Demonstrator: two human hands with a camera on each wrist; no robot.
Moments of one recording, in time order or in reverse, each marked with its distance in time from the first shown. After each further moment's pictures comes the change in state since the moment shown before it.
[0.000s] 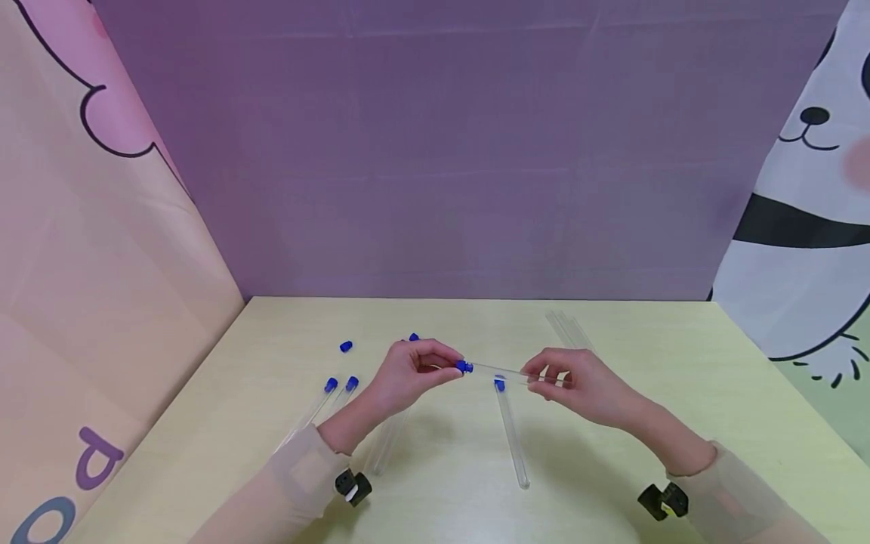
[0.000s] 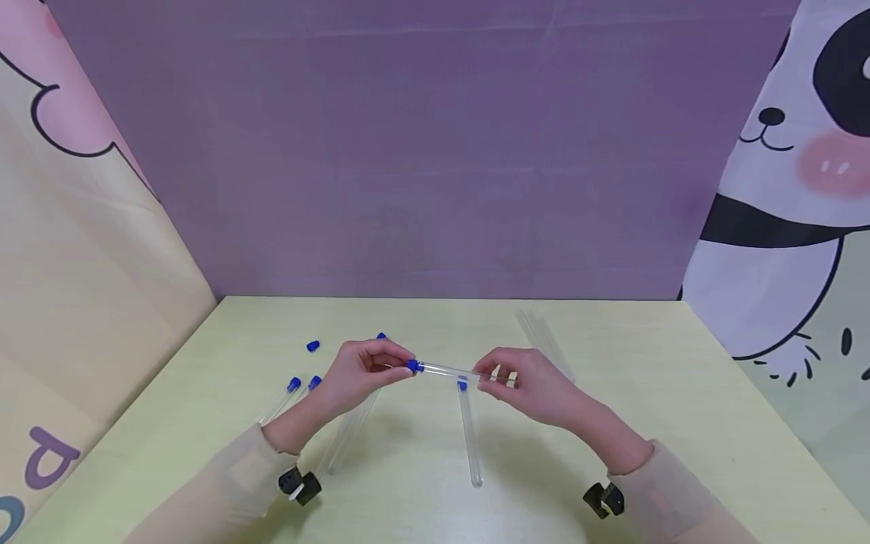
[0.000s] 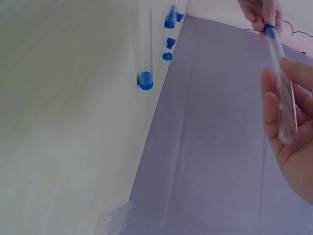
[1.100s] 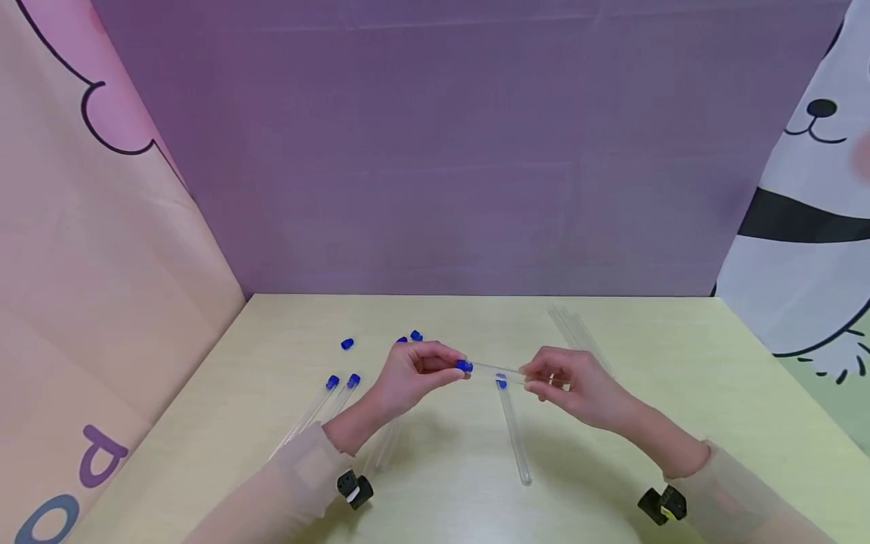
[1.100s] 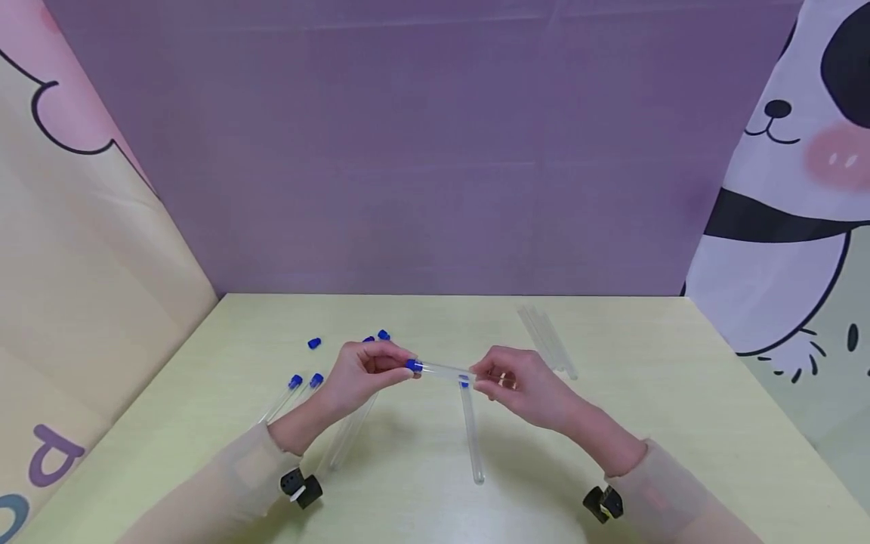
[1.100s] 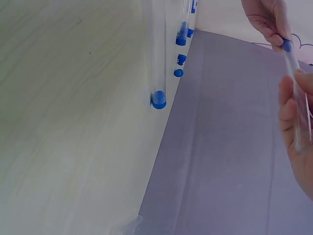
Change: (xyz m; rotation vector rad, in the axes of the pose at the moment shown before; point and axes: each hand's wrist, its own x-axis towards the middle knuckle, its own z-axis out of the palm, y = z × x) left_hand -0.003 -0.005 0.004 -0.194 -0.004 0.086; right_hand 0.002 0.004 0.012 0.093 0.089 -0.230
